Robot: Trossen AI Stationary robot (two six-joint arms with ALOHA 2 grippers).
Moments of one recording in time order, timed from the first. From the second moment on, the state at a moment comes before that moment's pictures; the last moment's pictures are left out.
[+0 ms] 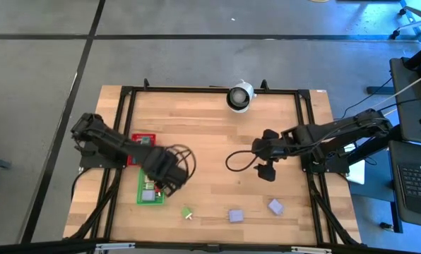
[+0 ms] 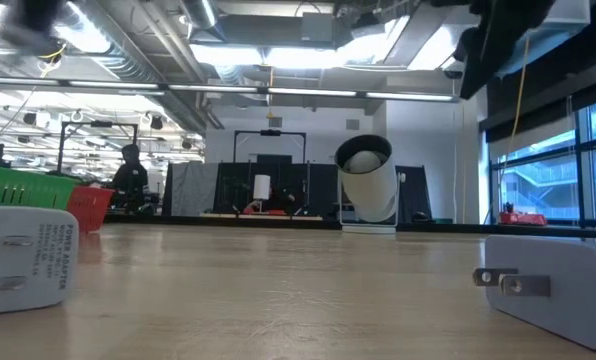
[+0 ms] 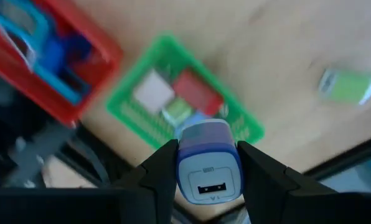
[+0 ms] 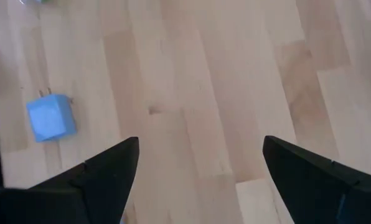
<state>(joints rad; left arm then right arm) -0.40 1.67 1.56 -1.55 0.07 -1.24 0.28 1.30 1.14 -0.98 0.11 0.46</state>
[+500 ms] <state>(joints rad) -0.50 1.67 1.17 -1.25 0.20 -1.48 0.28 1.30 1.12 -0.93 0.12 0.47</state>
